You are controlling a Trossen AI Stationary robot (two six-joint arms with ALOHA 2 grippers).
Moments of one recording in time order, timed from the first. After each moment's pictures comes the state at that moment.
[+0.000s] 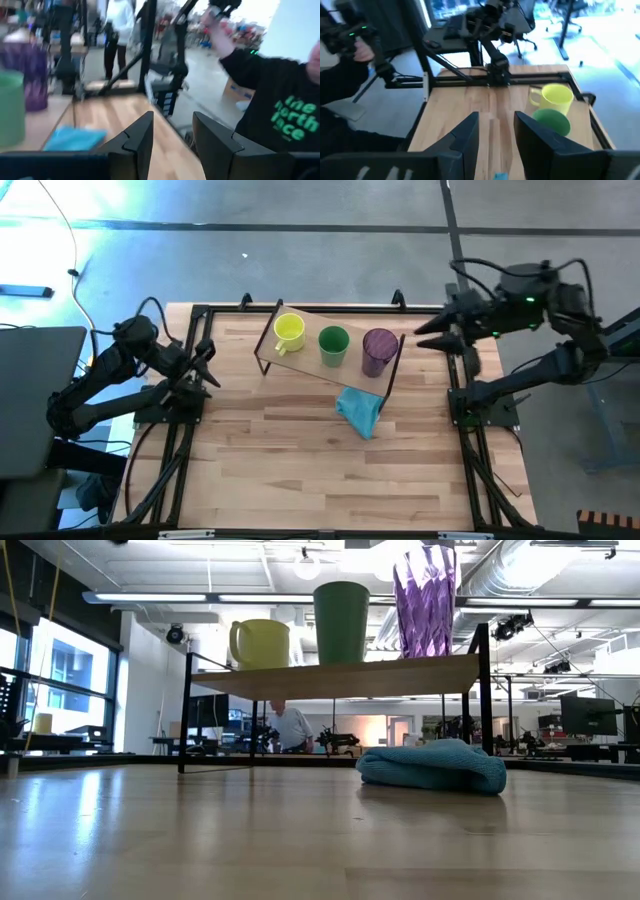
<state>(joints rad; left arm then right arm) 0.62 0.38 0.73 -0.47 1.00 -0.05 -0.07 1.15 1.90 -1.10 -0.16 0.03</state>
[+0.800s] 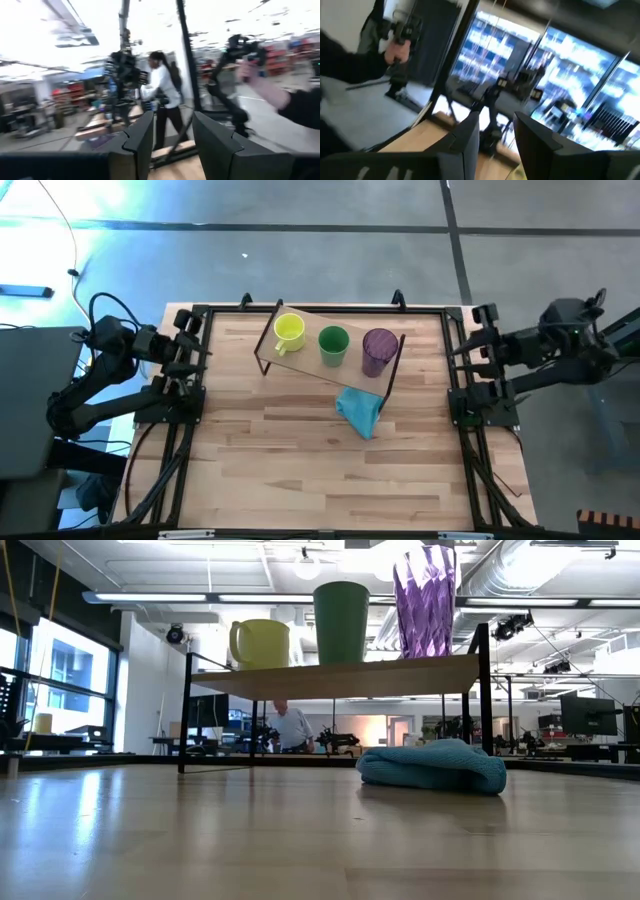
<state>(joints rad) 0.62 0.38 0.73 0.00 0.76 -0.04 0.13 0.68 1.29 -0.57 -0.16 -0.43</state>
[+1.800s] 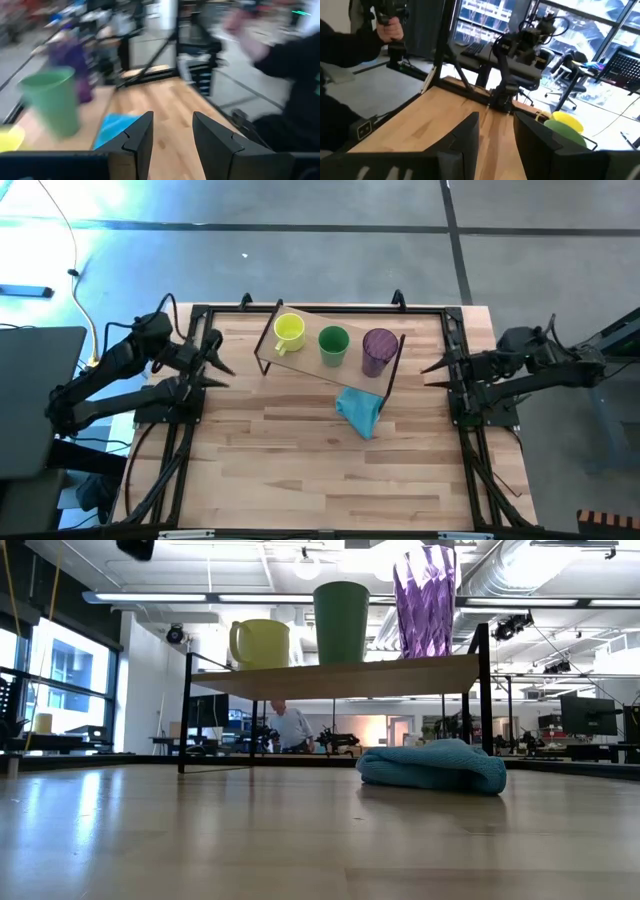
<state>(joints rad) 0.62 0.48 0.73 -0.52 0.84 0.23 0.12 0.54 0.90 -0.45 -0.09 -0.31</state>
